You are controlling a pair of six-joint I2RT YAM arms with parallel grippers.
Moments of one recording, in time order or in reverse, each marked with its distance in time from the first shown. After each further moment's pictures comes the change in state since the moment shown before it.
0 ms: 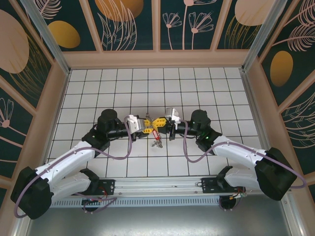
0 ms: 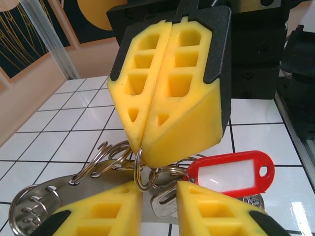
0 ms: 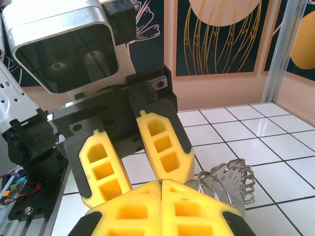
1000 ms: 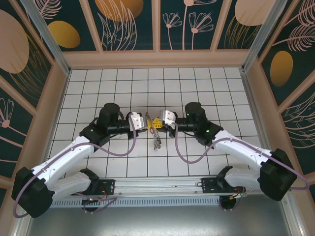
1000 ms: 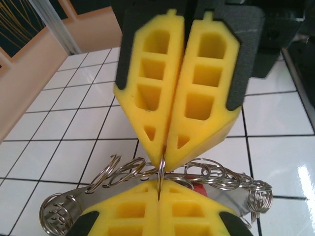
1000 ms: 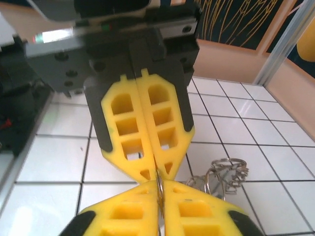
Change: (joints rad) left arm 0.008 0.025 0.164 -0.320 -0.089 0.172; right arm -0.004 -0.003 0.192 -0.488 0.048 -0.439
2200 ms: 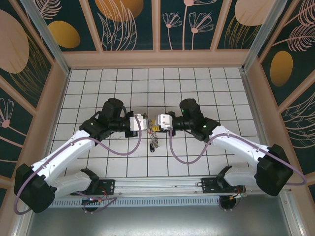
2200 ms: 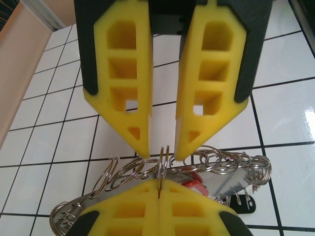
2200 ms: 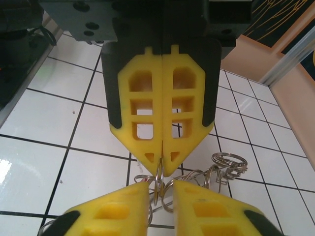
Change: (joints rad) left arm -0.002 0.058 0.130 -0.248 -0.048 0.231; right arm 0.016 0.069 0.080 -0.134 0.003 -0.251
